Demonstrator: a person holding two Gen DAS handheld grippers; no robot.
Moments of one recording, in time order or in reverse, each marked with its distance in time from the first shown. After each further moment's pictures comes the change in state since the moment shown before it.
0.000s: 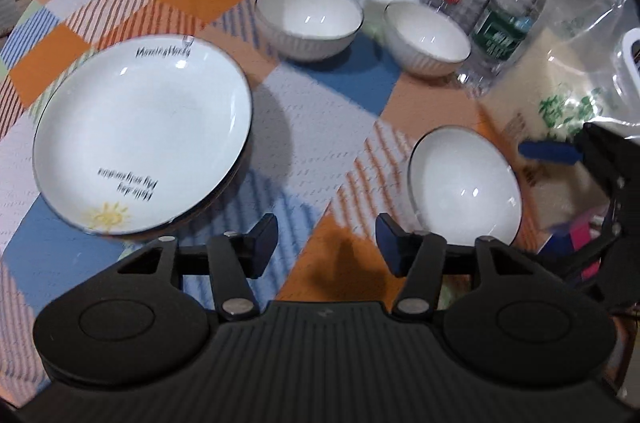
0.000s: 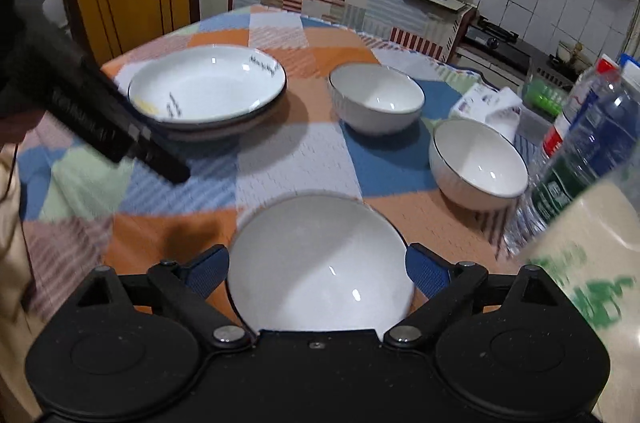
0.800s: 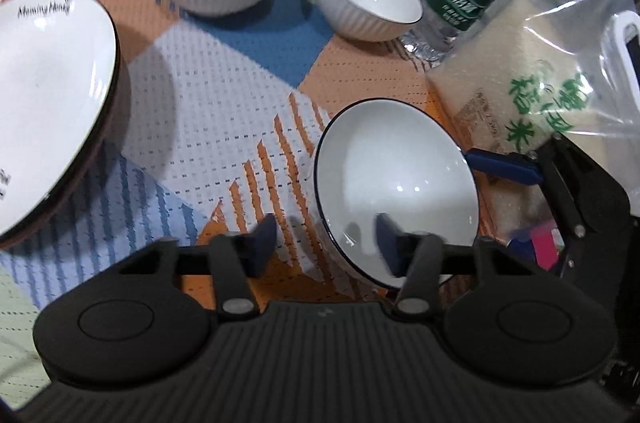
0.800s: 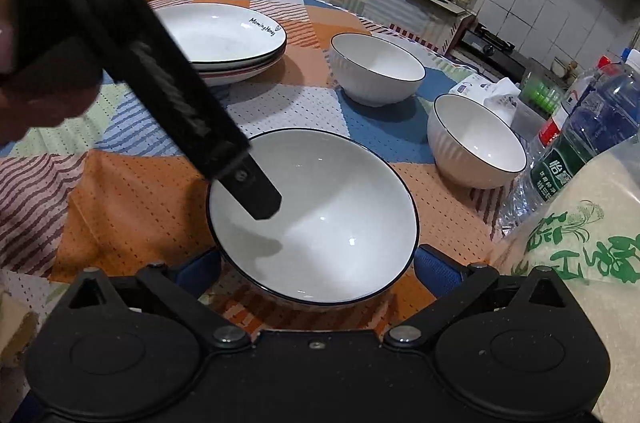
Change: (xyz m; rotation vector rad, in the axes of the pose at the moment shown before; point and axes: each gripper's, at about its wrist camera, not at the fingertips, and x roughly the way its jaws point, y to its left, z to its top) left arm 0.077 -0.027 0.004 -0.039 0.119 -0.200; right arm 0.016 0.016 -0.034 -0.085 0.012 -0.077
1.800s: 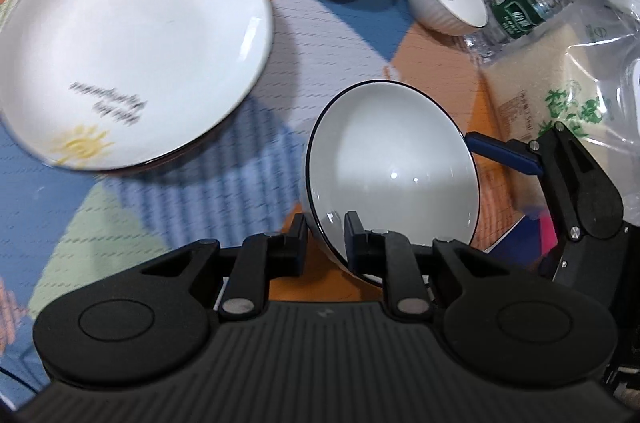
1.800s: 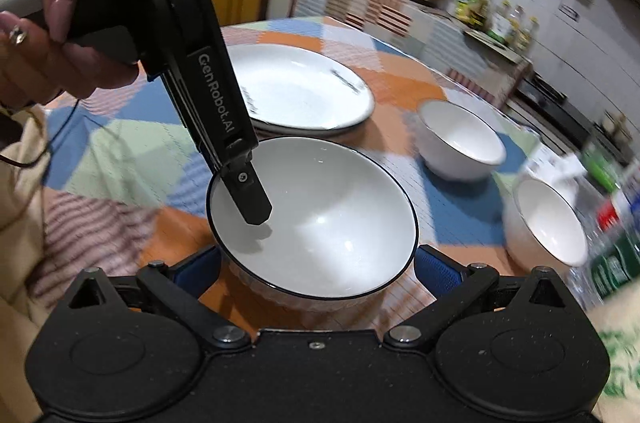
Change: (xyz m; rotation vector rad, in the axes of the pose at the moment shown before) left arm -0.064 0.070 -0.018 -0.144 0.124 0.035; right arm 0.000 0.045 0.042 -0.118 -0.096 0.148
